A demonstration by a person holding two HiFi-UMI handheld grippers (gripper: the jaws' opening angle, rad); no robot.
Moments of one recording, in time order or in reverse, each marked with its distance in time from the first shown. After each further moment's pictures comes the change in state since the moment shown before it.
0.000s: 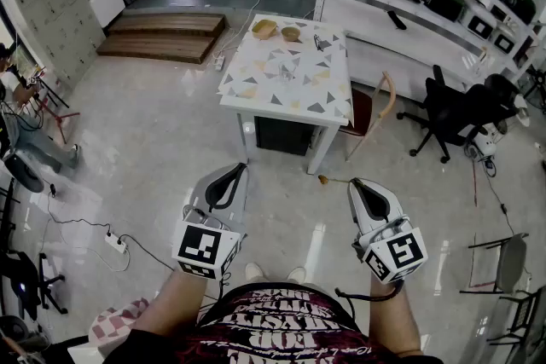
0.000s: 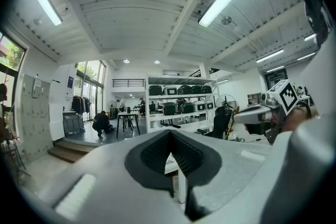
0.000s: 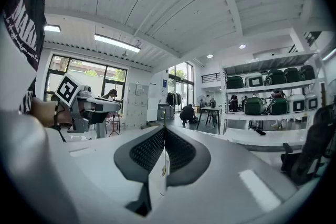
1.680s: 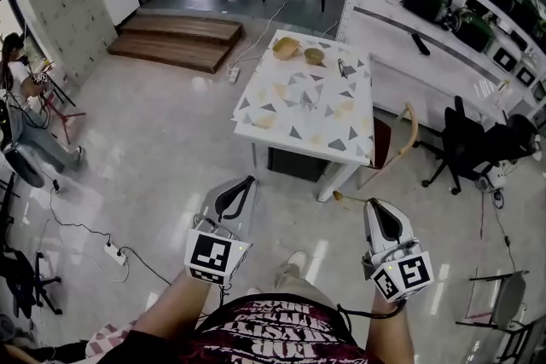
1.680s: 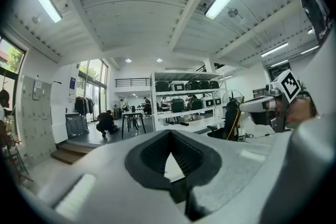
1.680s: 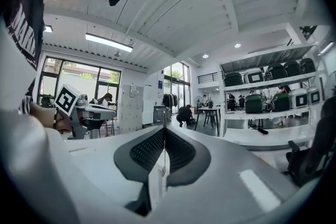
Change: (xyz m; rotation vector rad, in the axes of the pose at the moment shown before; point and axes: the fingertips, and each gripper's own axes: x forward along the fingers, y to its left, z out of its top) left arm 0.093 0.103 -0.036 0.024 0.025 0.041; right arm 0.114 -0.056 -0.005 0.046 -0.022 -0.037
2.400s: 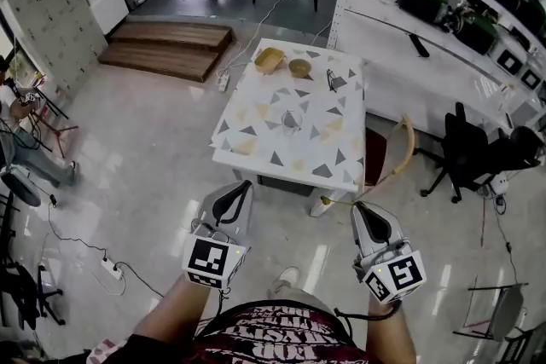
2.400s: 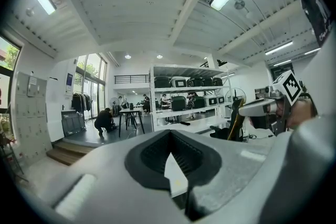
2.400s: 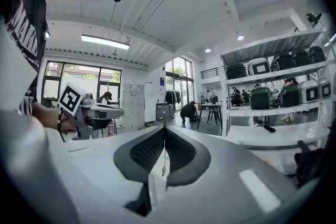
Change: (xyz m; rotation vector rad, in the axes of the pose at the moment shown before) left arm 0.145 0.007 0.008 -0.011 0.045 -0.005; right arm 0.090 -0.103 -0.003 0.022 0.039 0.063
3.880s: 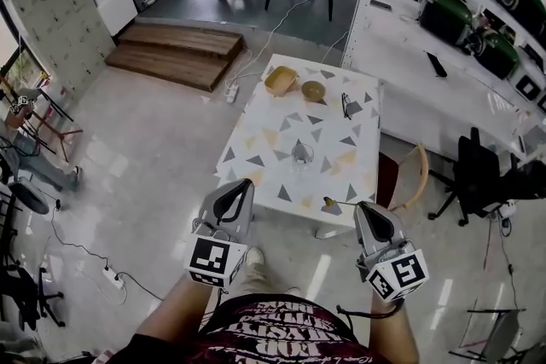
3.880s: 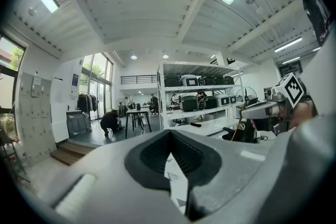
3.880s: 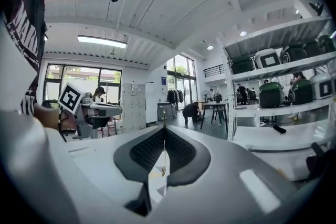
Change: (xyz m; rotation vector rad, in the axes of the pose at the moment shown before) left arm 0.100 0.089 0.020 -0.017 -0.023 0.068; right arm 0.126 -0.065 0.015 0.014 0.005 0.047
